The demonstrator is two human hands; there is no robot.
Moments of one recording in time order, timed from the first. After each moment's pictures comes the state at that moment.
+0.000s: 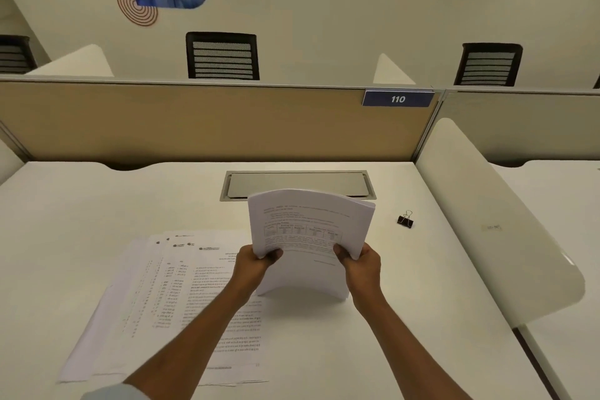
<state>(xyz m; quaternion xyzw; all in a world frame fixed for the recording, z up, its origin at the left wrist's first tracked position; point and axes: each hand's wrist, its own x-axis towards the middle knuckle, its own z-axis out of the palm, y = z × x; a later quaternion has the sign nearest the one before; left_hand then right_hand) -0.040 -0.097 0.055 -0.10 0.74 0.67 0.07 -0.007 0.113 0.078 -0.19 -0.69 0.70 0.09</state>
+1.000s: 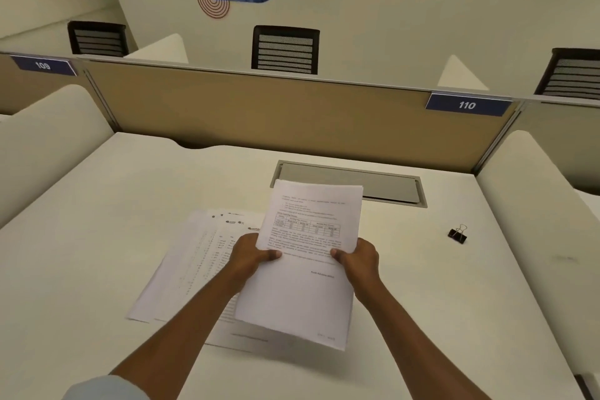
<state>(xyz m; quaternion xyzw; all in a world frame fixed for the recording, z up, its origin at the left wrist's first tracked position) -0.010 -0.196 0.068 -0.13 0.76 0.63 0.10 -0.025 0.045 0.075 -0.14 -0.79 0.59 -0.05</state>
